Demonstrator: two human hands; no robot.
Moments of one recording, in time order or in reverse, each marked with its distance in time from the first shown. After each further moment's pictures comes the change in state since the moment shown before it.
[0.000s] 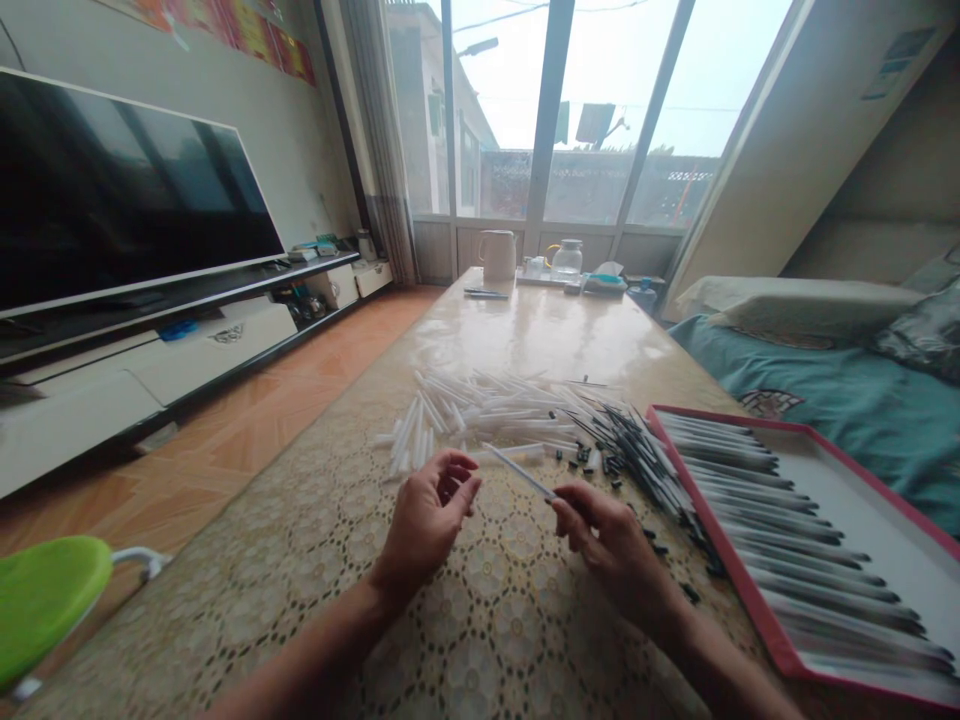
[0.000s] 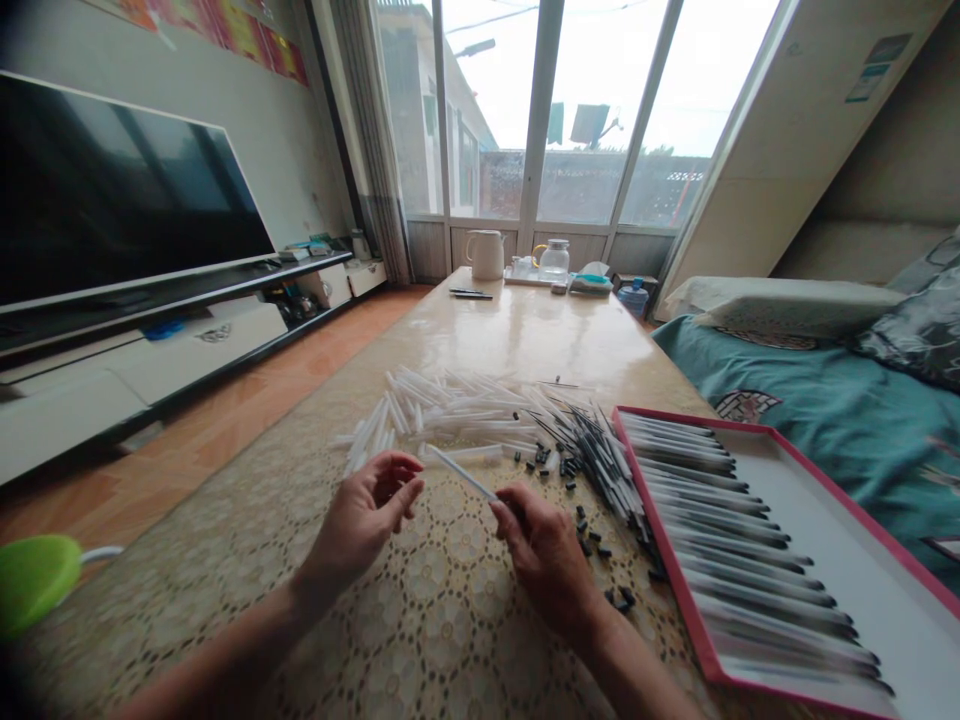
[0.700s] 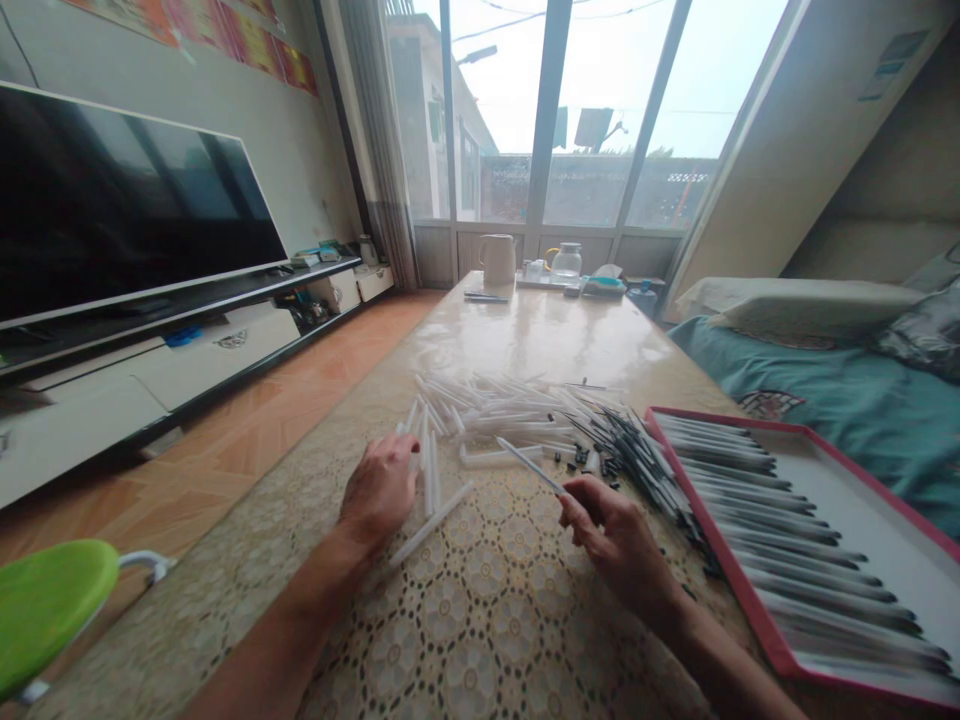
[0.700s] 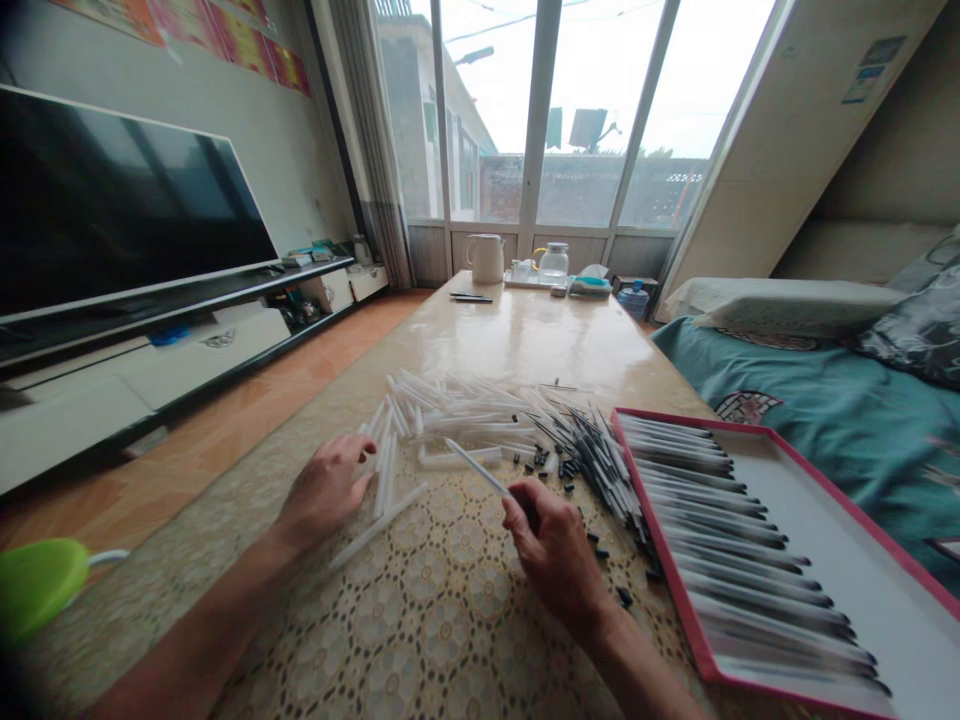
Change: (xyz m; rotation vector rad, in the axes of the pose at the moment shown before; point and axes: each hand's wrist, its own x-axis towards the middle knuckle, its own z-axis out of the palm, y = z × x) left_hand 0.032 -0.017 -0.055 1.098 0.034 0.151; right_hand 0.003 0.006 -0.006 0.019 0.068 0.064
